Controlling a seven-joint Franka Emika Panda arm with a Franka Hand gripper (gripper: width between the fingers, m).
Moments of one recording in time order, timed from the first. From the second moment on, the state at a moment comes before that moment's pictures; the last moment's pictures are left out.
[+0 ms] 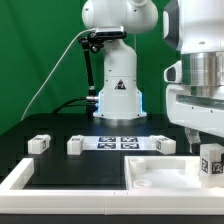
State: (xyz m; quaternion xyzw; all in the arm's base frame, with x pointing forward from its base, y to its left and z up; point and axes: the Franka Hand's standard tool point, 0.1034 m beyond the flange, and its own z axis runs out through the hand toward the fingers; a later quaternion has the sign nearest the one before) arm 0.626 0.117 0.073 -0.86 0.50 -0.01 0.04
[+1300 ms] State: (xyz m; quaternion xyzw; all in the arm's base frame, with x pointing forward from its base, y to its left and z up) arm 0.625 0.118 0.071 -1.00 -0.08 -0.03 0.00
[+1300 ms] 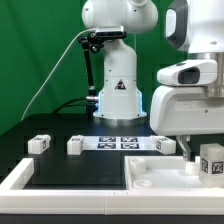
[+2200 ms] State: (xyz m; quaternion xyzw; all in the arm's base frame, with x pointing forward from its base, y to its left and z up) arm 0.624 0.121 0.070 -0.96 0.27 -0.02 0.01
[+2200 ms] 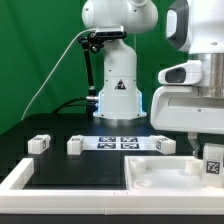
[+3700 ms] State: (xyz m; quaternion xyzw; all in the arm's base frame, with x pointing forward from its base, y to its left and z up) arm 0.622 0.124 0.070 -0.91 0.41 -0.02 0.05
